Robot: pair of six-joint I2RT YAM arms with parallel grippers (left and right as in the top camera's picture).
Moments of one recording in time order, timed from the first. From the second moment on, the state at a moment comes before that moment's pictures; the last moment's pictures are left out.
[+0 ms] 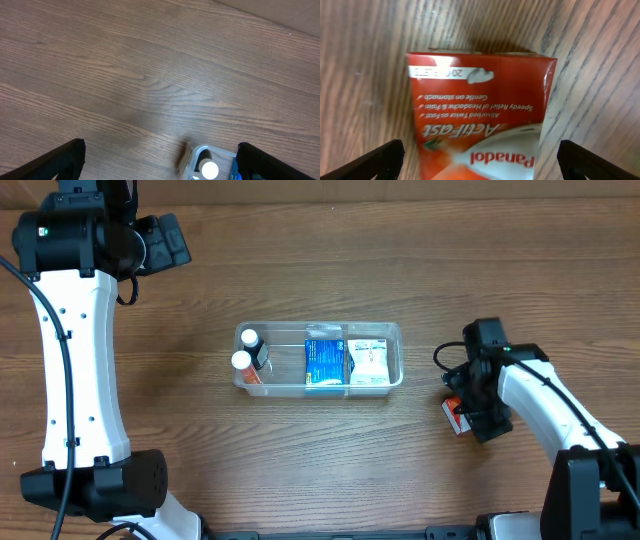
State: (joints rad) left arm 0.06 1.81 2.15 -1.35 -0.06 -0.28; right arm 0.07 1.56 0.87 -0.88 0.10 1.24
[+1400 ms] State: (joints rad) left arm 0.06 1.81 2.15 -1.36 -0.06 -0.28; right arm 0.07 1.61 0.81 -0.75 0.12 1.24
